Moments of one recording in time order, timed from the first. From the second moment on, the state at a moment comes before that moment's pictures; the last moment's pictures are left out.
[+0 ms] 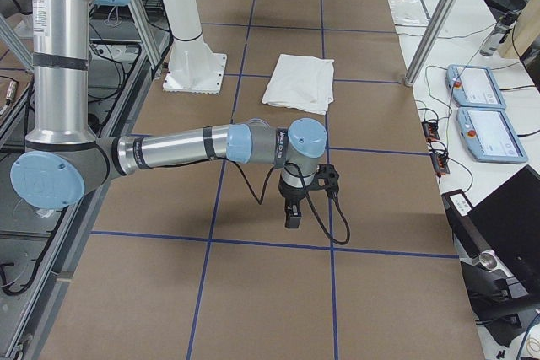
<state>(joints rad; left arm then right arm) -1.61 -1.52 -1.68 -1.50 -2.36 0.26 1.50 -1.65 1.84 -1.80 2.27 -0.09</state>
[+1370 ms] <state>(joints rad) -1.62 -1.52 -1.67 -1.55 -2.40 0.19 1.50 -1.66 1.83 -1.80 2.27 -0.09</state>
